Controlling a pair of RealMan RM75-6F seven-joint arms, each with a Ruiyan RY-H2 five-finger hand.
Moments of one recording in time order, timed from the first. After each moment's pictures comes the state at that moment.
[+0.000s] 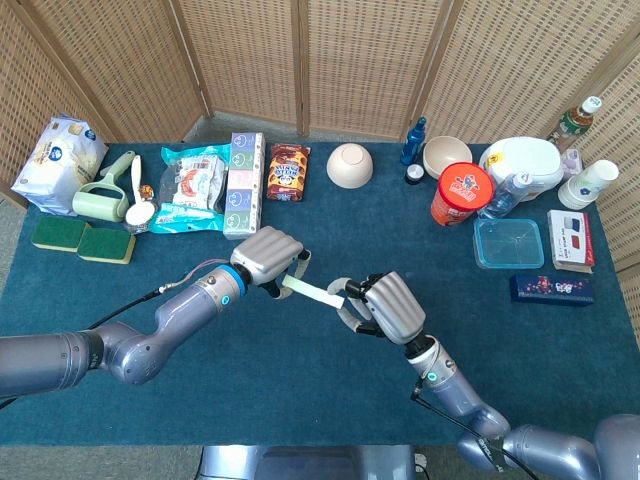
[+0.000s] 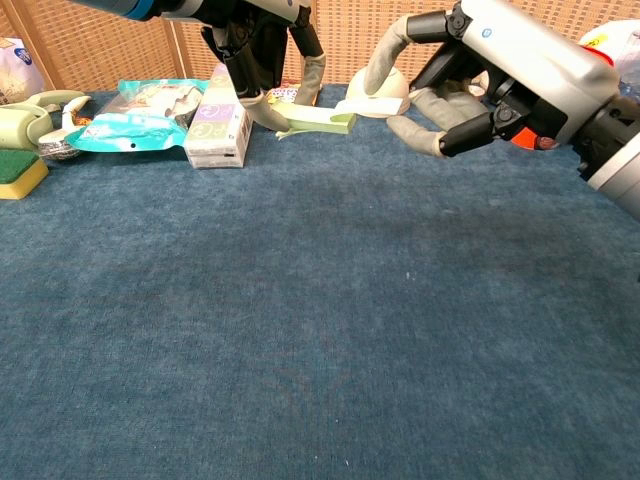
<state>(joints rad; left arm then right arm) -1.37 -1.15 -0.08 -1.79 0.59 0.63 0.32 0.63 -1.66 0.14 -1.39 -1.69 1.39 0.16</state>
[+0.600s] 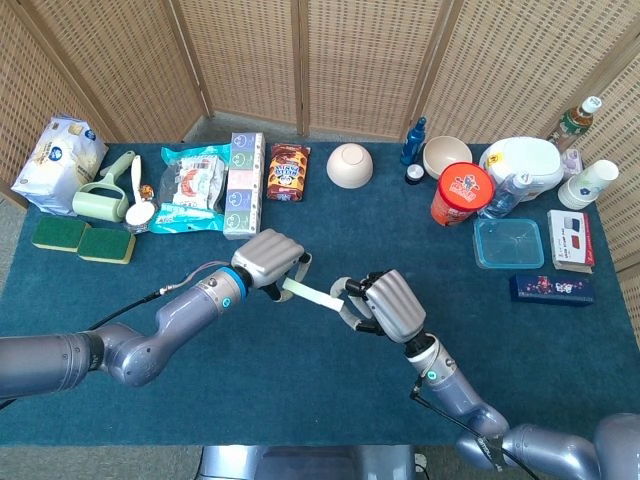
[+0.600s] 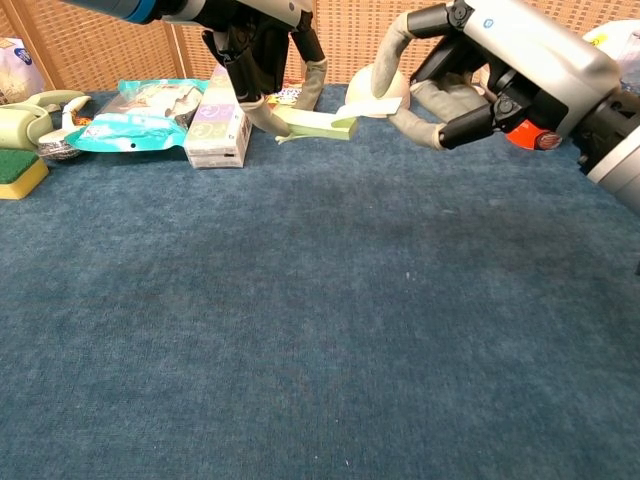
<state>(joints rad) -1.39 -1.15 -0.06 -1.79 0.59 0.64 0.32 0.63 -1.66 0.15 -1.39 -1.68 1.40 0.16</state>
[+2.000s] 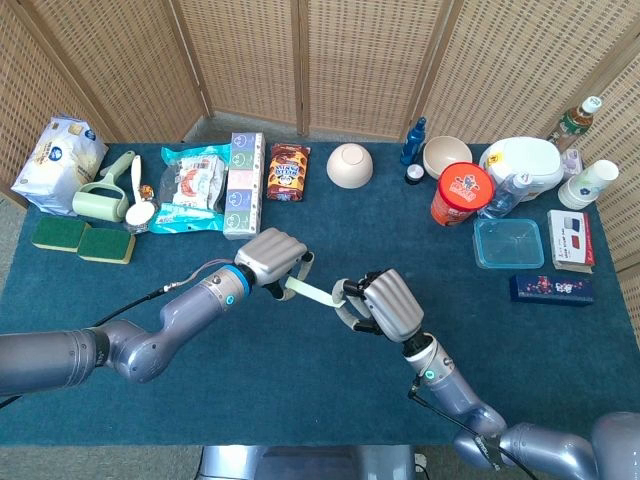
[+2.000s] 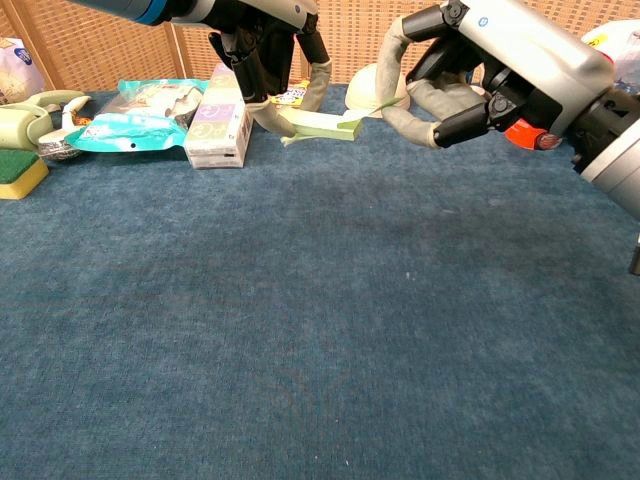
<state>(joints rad) -1.41 -1.17 -0.05 -1.77 0.58 0.62 0.30 0.64 -1.67 0.15 -1.39 -1.68 1.39 0.17</state>
